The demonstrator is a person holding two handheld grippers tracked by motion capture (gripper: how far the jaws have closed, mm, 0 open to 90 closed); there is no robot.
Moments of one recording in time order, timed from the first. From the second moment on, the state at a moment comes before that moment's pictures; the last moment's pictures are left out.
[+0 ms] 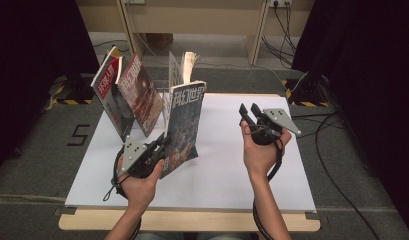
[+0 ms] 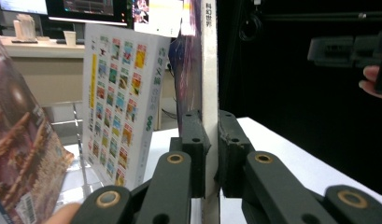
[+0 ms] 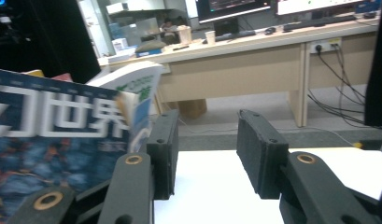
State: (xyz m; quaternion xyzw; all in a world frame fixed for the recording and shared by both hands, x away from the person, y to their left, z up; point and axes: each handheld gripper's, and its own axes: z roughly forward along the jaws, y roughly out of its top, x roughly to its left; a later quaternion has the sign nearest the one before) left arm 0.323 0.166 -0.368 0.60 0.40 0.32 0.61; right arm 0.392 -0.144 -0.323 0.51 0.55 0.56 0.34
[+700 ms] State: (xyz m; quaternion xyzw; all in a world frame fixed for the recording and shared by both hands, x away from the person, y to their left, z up) left arm 0.293 0.197 -0.350 0.56 0.40 0.36 0.63; right arm 0.399 -0.172 -0.341 0.54 0.55 0.53 0.35
